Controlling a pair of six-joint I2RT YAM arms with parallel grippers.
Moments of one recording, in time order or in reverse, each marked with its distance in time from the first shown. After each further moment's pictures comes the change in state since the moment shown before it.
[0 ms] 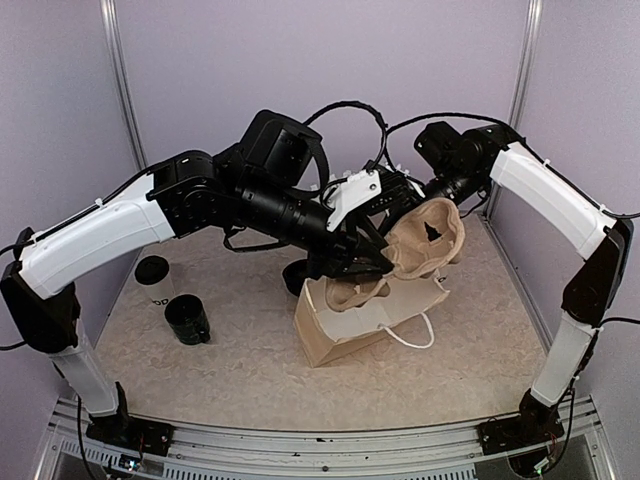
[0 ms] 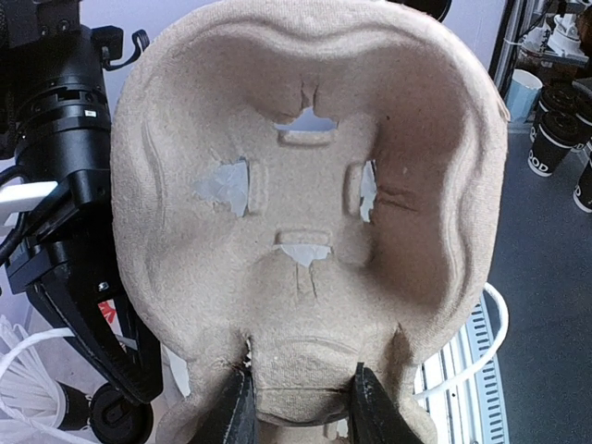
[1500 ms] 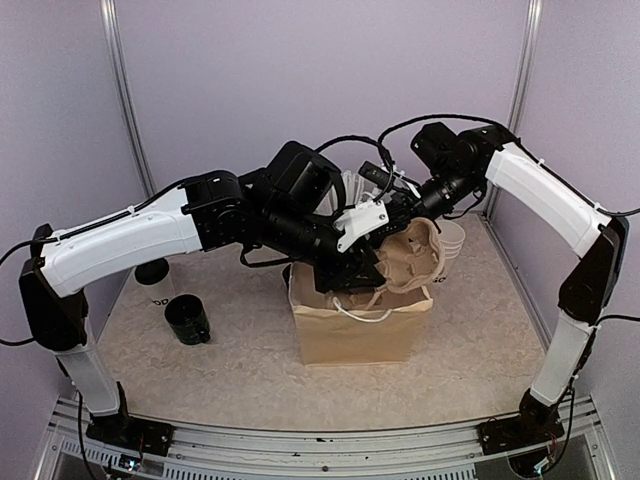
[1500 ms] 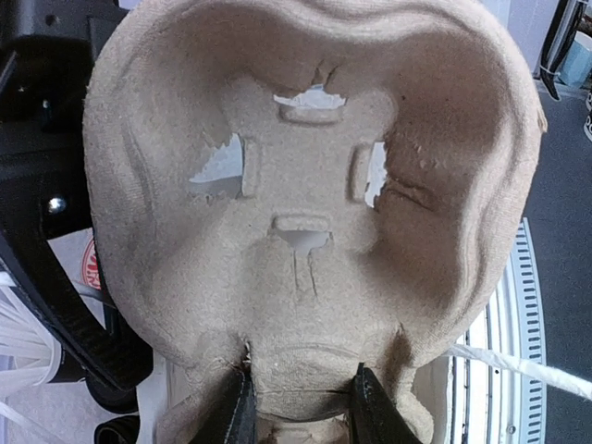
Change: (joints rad) left arm 0.026 0.050 -0.075 0.018 -0.119 -0.005; right arm 0.000 0.021 0.011 0.015 0.011 0.019
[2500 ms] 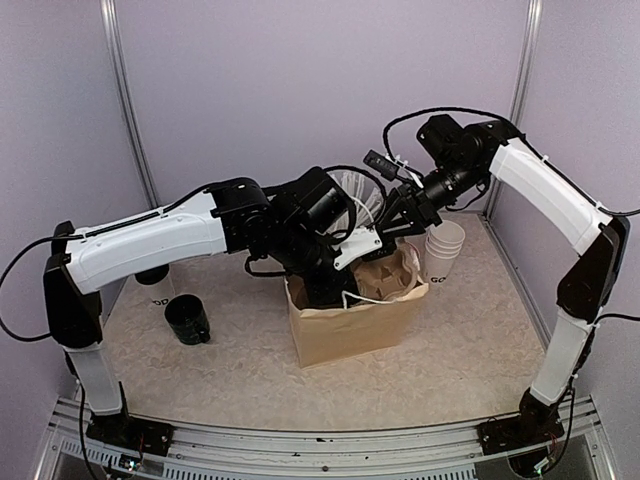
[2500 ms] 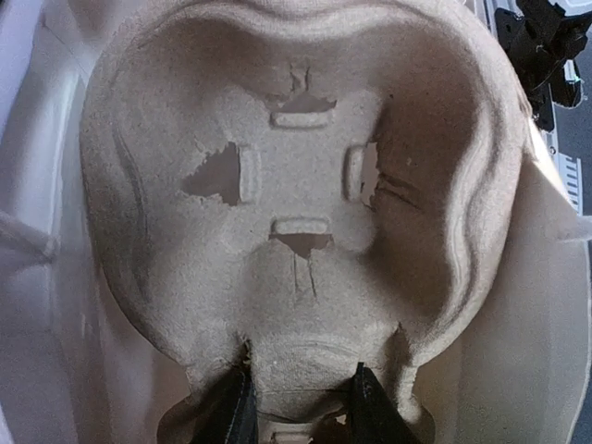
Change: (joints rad) left arm 0.019 0.079 0.017 -0.200 -0.131 -0.076; right arm -0.035 0.016 0.047 0.014 0.017 0.039
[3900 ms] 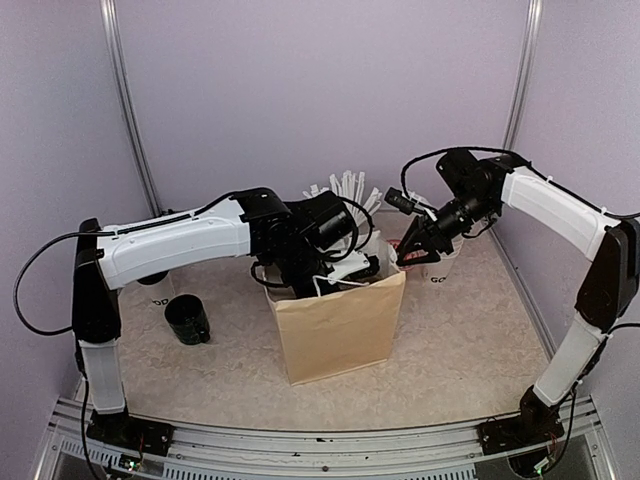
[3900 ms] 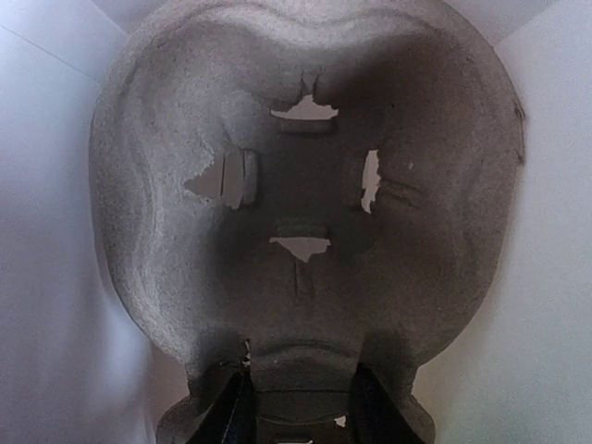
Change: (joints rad) left arm 0.050 0.105 0.013 -0.163 0.003 -0.102; right arm -0.118 -0.124 -0.382 0.215 0.188 -0.006
